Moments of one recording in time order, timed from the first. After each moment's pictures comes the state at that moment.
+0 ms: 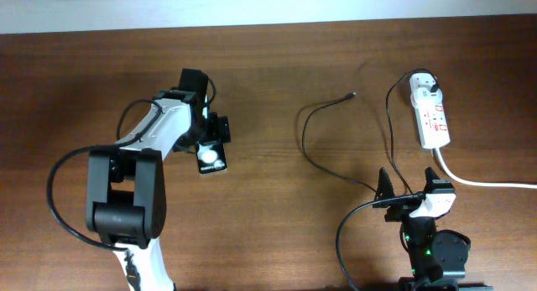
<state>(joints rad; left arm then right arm) -0.16 2.06 1.41 -0.77 0.02 -0.29 -0.05 0.01 0.01 -0.07 -0.06 0.10</state>
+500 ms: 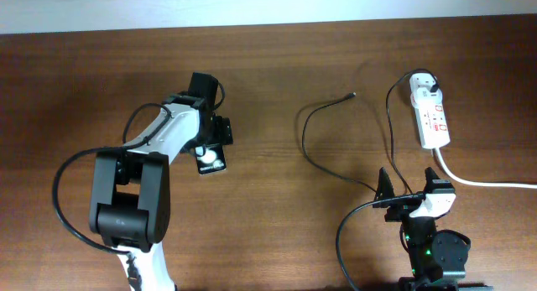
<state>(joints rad) -0.22 2.05 1.37 -0.72 -0.07 -0.36 -0.05 0.01 0.01 -0.07 -0.06 0.10</state>
